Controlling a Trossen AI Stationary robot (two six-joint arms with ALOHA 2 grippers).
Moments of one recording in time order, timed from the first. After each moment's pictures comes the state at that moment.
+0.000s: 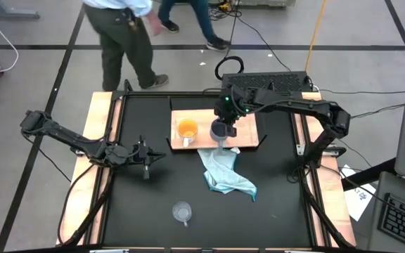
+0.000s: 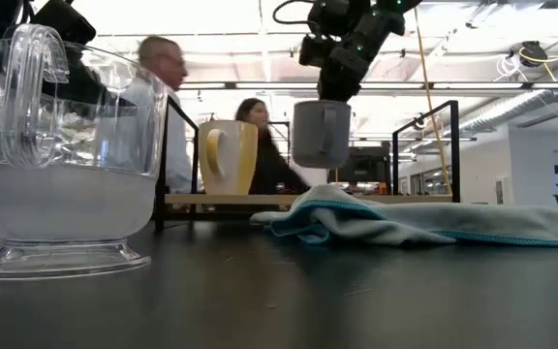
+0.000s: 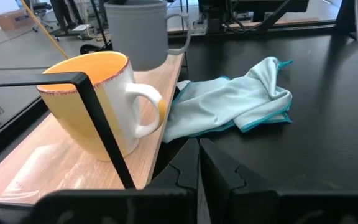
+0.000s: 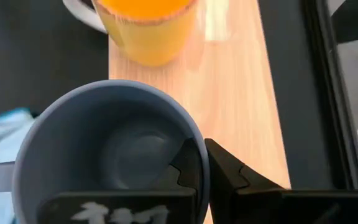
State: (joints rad) left arm -0.33 0.74 0.17 0.26 -0.47 -0.05; right arm -0.36 1.66 1.40 -0.71 -0.13 -0.31
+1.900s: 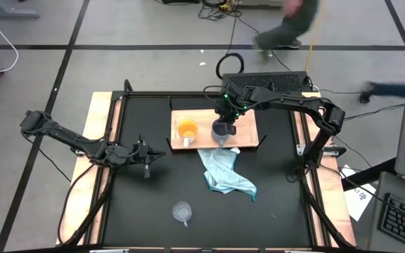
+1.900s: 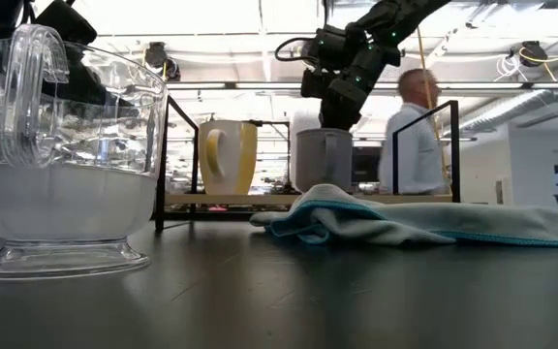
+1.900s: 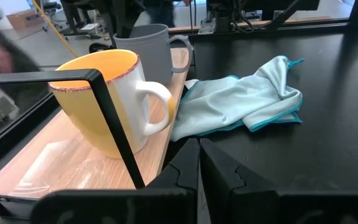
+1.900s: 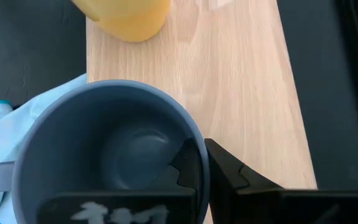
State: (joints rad) left arm -0.33 0.74 0.17 0.26 -0.50 -0.05; right arm -0.46 1.73 1.32 -0.63 -0.24 -0.32
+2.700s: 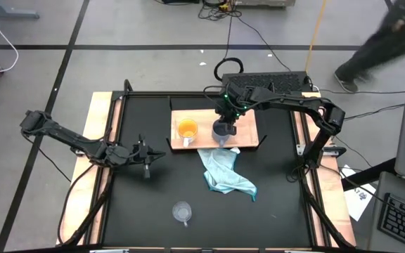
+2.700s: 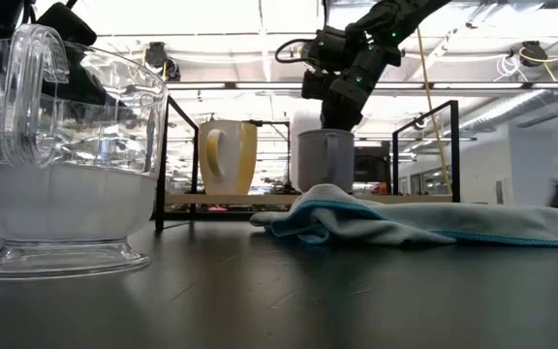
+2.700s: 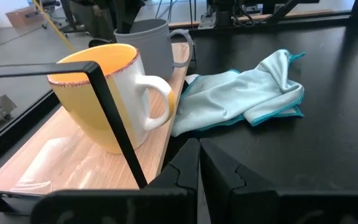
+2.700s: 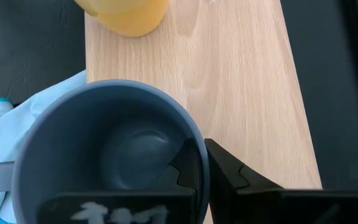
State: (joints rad) left arm -0.33 0.74 0.17 0.24 -0.50 -0.05; right arm -0.46 1.73 1.32 -0.64 -0.24 -0.31
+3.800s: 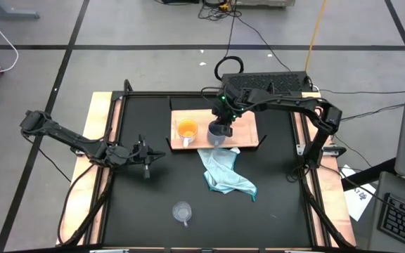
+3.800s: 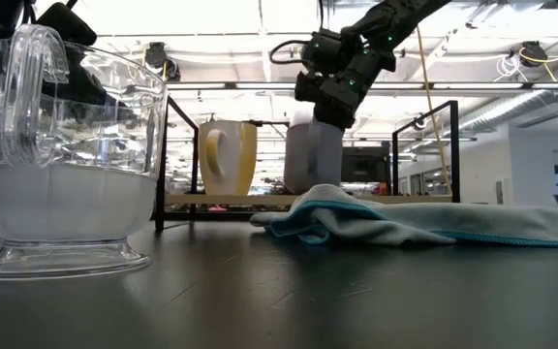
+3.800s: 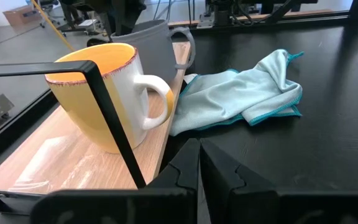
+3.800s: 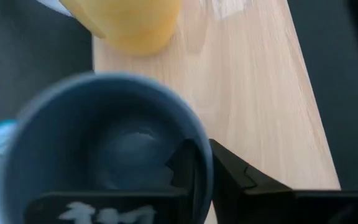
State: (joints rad) left arm -0.33 0.74 0.17 0.23 -0.50 -0.06; right arm -0.44 1.77 1.33 -0.62 -0.24 -0.27
